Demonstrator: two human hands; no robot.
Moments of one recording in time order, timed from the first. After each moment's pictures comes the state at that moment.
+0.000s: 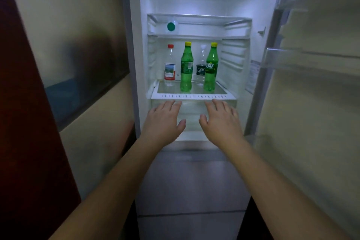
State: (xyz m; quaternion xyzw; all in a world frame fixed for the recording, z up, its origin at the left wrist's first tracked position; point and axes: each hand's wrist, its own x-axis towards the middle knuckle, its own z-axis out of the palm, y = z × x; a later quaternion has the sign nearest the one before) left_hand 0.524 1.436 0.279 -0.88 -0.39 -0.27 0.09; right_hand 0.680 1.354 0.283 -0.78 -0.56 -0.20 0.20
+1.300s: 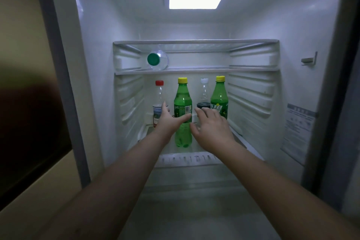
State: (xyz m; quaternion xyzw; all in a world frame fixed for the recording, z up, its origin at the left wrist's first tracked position) left_hand 0.714 1.750 0.335 -0.67 -0.37 -0.44 -0.47; right_hand 0.812 1.625 0.343 -0.76 -0.59 -0.17 0.23
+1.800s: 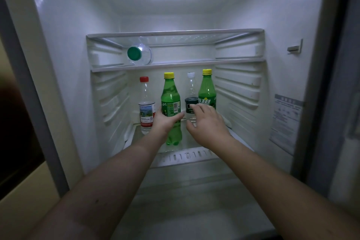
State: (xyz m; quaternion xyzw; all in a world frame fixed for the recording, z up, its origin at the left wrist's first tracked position) left_hand 0.748 1.766 0.316 -0.64 -0.31 -0.47 -0.52; right_hand 0.831 1.624 0.336 -0.76 -0.57 -0.14 0.27
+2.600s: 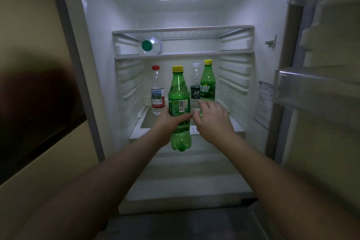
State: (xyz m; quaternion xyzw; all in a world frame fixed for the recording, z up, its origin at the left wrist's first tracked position) left_hand 0.687 1.633 0.305 -0.66 -0.28 -0.41 -0.57; right_hand 0.807 1.535 0.320 -0.74 -0.58 -0.15 0.29
